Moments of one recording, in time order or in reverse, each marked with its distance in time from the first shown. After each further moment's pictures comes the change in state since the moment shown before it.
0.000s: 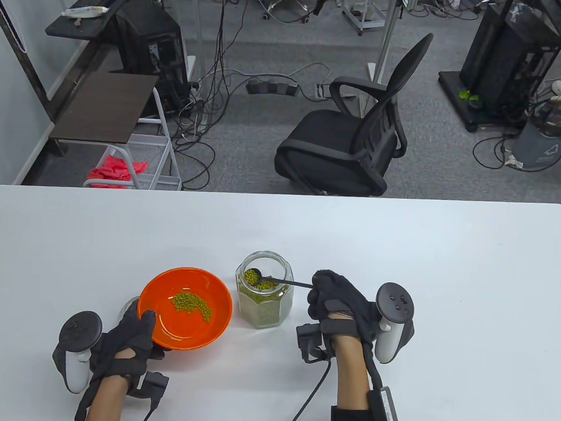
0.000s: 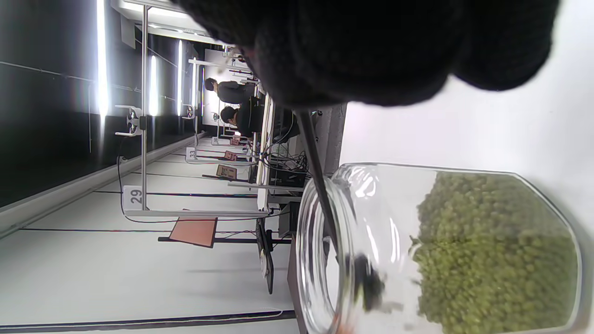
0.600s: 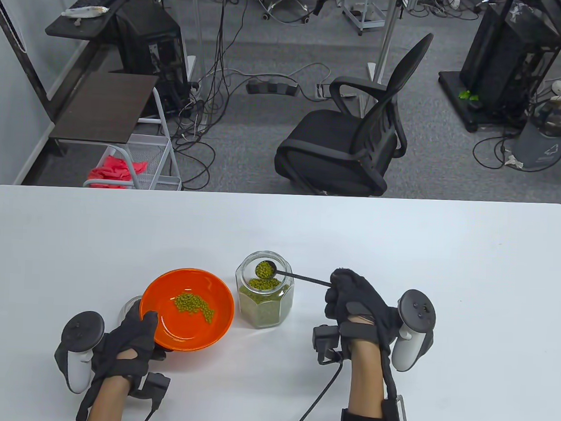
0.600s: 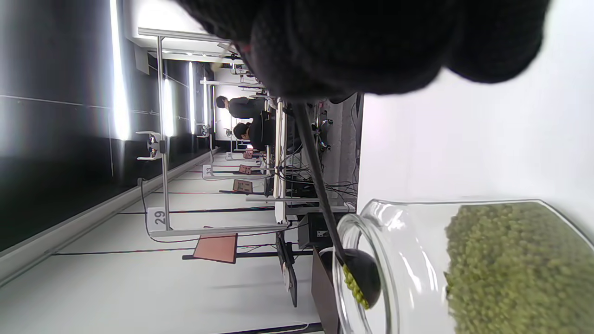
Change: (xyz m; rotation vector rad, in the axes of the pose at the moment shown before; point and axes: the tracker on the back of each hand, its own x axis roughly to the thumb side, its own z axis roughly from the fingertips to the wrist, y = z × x) left_hand -0.001 -0.003 0.000 -0.007 -0.003 -0.010; right_hand 0.010 -0.029 0.011 -0.026 -0.029 -0.088
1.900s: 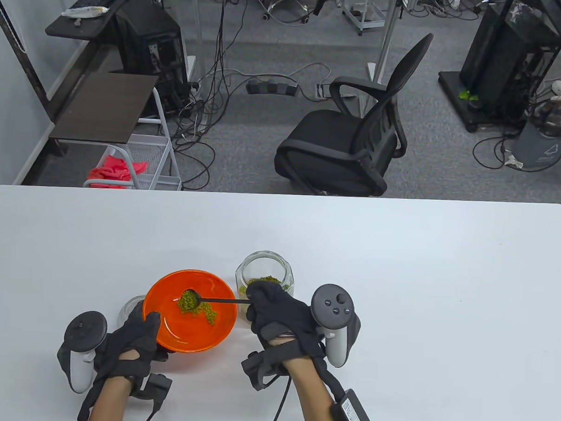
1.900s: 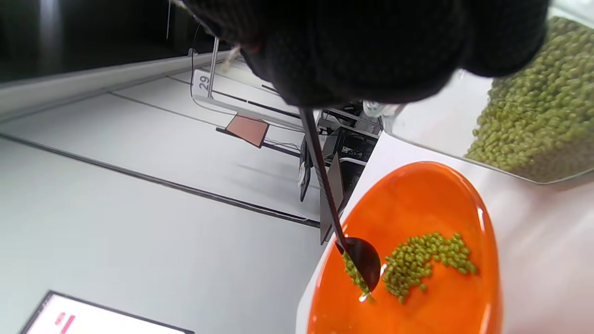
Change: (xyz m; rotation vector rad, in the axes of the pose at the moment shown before) left_hand 0.000 -0.004 -0.001 -0.017 -0.008 -0.003; right_hand 0.005 0.126 0.044 0.316 -0.225 0.285
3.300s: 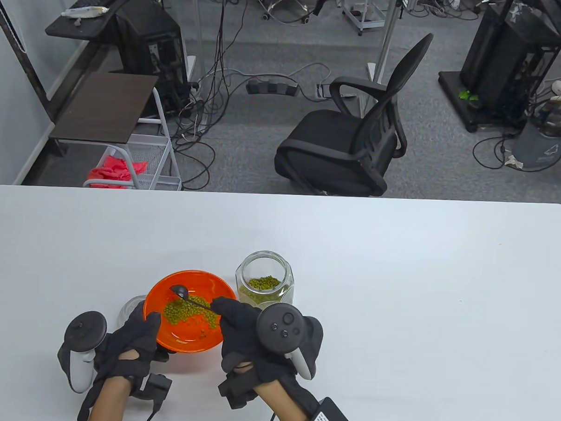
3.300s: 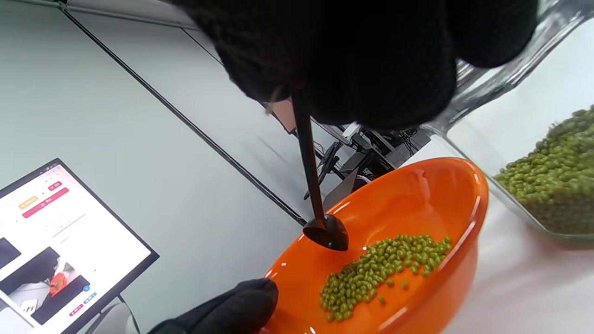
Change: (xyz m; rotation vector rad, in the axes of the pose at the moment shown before) left_hand -0.001 0.000 0.000 -0.011 0.001 0.015; right_hand 0.032 0.041 0.024 -0.007 -0.223 0.346
